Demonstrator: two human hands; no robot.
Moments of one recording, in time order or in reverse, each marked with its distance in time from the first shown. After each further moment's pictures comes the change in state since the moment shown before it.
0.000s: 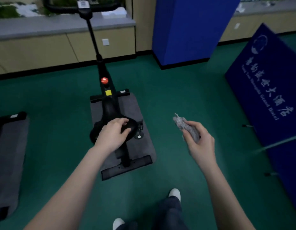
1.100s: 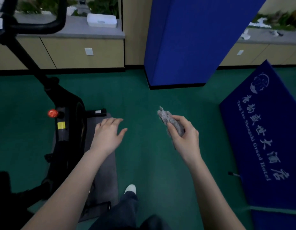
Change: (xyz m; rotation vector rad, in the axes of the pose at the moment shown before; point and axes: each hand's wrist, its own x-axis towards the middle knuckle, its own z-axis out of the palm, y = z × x) left_hand 0.393 0.186 0.078 0.144 0.098 -0.104; right_hand 0.456 0.090 -0.066 0.006 -0.123 -0.072
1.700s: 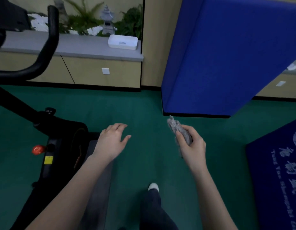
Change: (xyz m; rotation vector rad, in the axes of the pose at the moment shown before) left_hand 0.278 0.056 -0.011 0.038 0.034 -0.111; right_hand 0.323 0.053 0.015 0.110 -0.131 0.041
